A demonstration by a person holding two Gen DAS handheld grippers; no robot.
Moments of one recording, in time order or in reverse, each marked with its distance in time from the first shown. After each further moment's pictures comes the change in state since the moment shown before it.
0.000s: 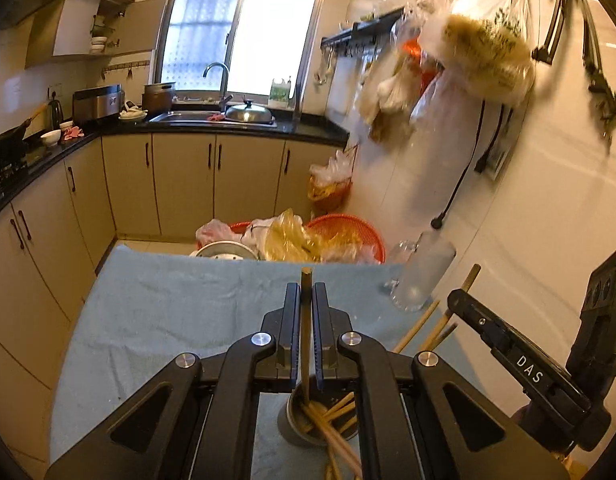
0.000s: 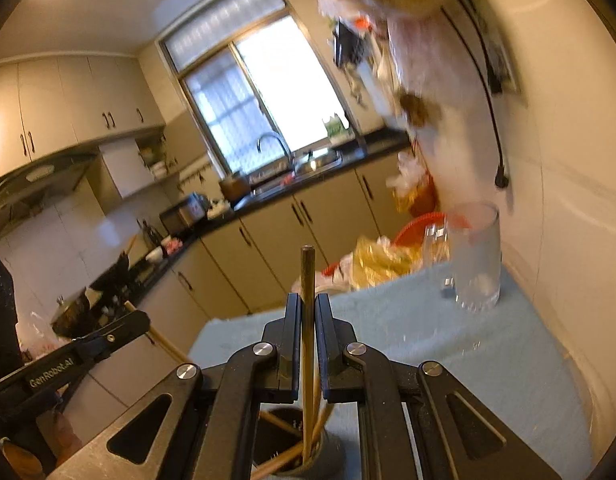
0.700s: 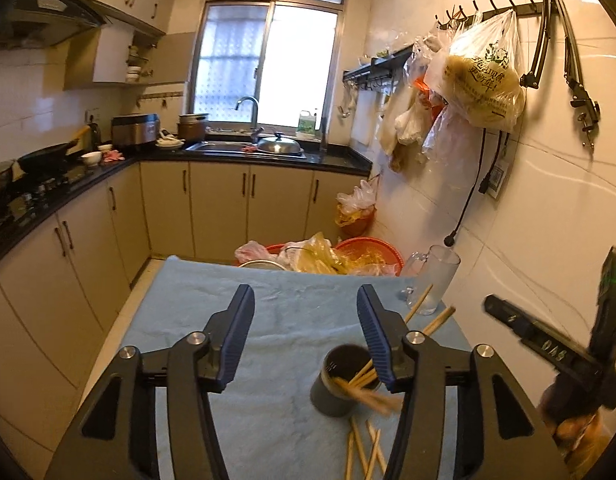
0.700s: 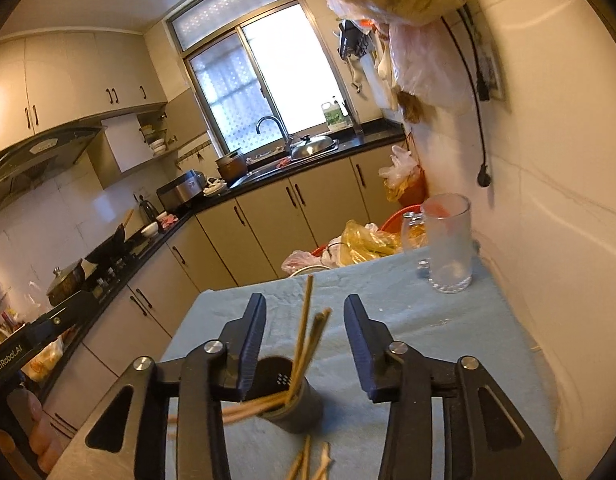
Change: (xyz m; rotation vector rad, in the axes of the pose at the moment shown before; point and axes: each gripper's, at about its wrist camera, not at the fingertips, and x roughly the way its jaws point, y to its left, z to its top) left arm -0.114 0.014 -0.040 -0.011 -0.129 0.111; right arm -0.074 0.004 -0.007 -0.083 0.031 -0.060
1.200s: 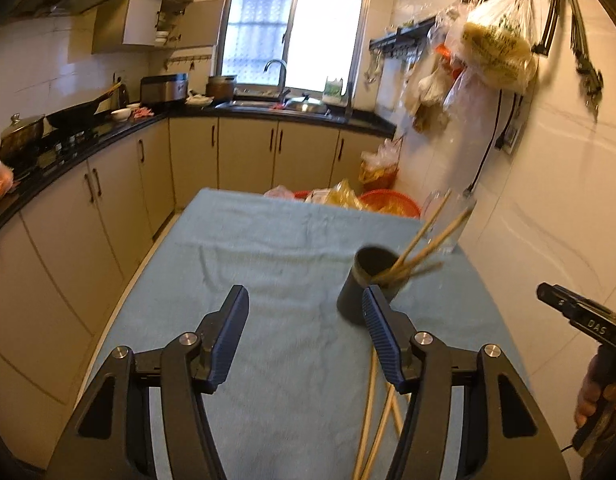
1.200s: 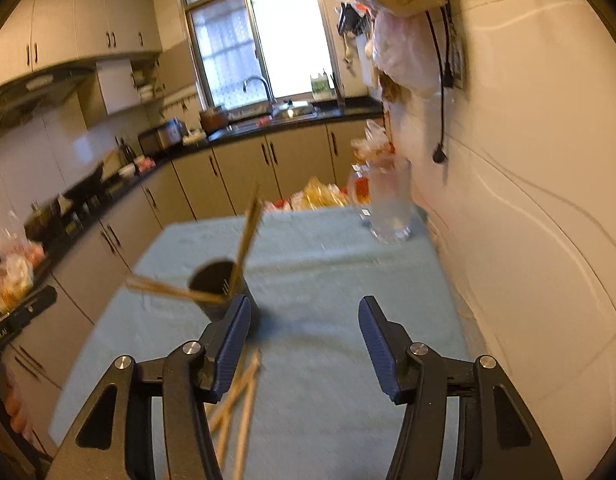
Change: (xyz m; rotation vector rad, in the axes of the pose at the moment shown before) left arm -0.046 0.023 -0.096 -0.041 0.127 0.080; right arm -0.062 -0.034 -0.066 -0.133 0.167 -0.129
